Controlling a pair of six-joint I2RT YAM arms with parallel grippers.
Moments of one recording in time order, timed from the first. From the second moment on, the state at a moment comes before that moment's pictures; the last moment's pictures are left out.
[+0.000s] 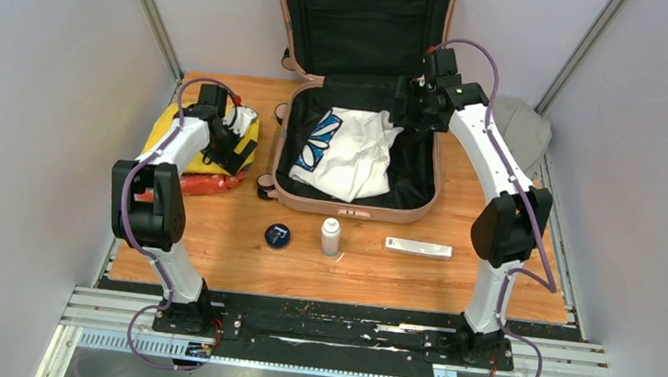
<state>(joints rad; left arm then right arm) 0.02 1.75 1.34 -0.69 0.01 0.50 0.33 1.99 2.02 -0.88 0.03 0.34</state>
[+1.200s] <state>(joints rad) 0.08 1.43 1.26 -0.75 0.11 0.52 0.65 1.95 1.99 -0.63 -0.27 0.76</state>
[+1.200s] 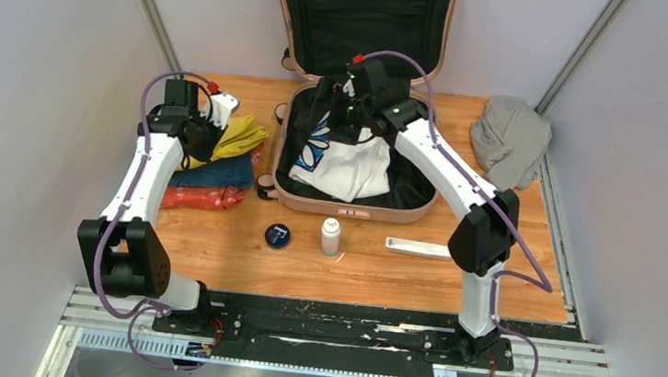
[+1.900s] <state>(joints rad) 0.08 1.28 1.26 -0.88 0.17 0.50 0.90 2.17 2.02 -0.38 -0.22 1.40</state>
